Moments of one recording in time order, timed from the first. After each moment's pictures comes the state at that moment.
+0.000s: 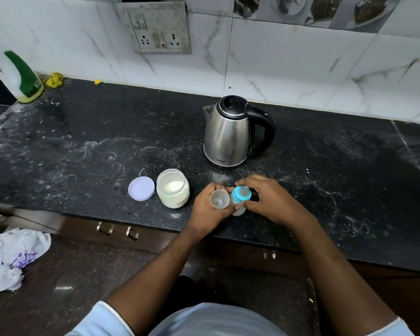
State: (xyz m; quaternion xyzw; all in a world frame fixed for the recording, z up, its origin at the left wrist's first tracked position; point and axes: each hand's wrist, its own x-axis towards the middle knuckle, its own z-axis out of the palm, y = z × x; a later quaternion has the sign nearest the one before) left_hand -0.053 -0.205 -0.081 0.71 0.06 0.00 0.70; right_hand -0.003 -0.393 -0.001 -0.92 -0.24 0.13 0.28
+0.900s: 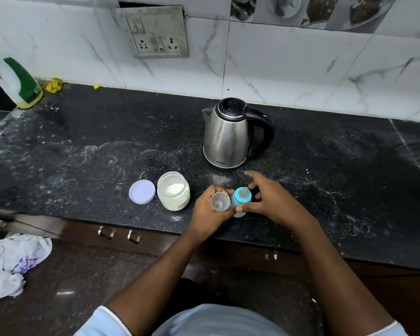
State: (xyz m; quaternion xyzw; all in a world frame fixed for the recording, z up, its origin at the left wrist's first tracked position) left_hand -0.056 -0.203 -0.078 0.73 0.06 0.00 0.68; right_hand -0.004 -0.396 -0.002 -0.93 -0.13 0.20 0.29
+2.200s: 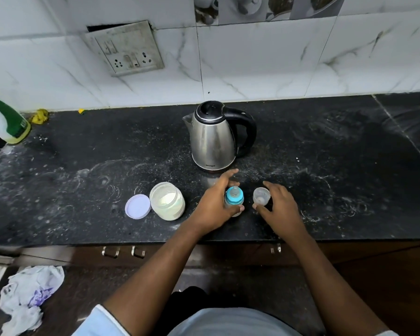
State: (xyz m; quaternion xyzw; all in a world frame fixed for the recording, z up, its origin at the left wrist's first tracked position) left_hand -0.028 -0.213 -0.036 0.86 -0.11 -0.11 0.49; right_hand -0.039 -0.435 -0.087 -0.95 0.01 0.00 0.31
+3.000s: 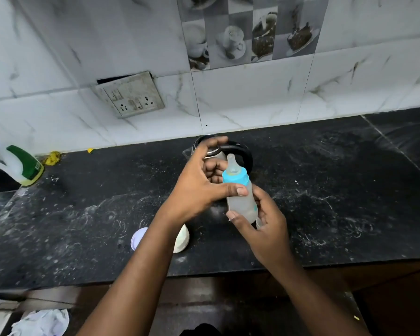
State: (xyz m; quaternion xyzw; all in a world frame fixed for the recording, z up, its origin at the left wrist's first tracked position) left_hand -0.007 -0.200 0.125 0.74 -0.16 -0.05 0.66; right_hand -0.064 -0.362 0.019 -0.74 -0.08 -0.18 0.64
